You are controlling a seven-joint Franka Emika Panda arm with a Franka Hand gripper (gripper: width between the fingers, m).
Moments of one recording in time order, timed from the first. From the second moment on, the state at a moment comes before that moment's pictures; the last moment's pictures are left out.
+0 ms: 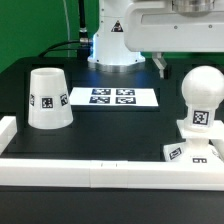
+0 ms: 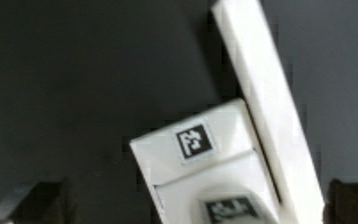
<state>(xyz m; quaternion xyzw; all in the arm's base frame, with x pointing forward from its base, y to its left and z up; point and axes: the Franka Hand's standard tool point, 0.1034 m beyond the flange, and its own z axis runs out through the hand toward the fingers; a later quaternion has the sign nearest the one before) 0.570 0.069 0.123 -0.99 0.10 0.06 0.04</state>
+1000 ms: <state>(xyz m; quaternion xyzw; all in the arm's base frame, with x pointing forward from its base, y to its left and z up) 0.539 -0.030 0.133 -1.00 -0.02 0.05 0.05</state>
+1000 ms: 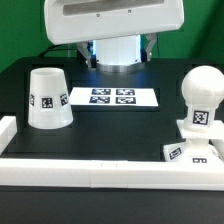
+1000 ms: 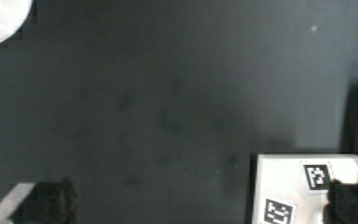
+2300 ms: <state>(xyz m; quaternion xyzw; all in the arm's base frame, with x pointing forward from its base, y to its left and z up) 0.444 -0.119 0.097 -0.99 -0.11 0.04 0.04</state>
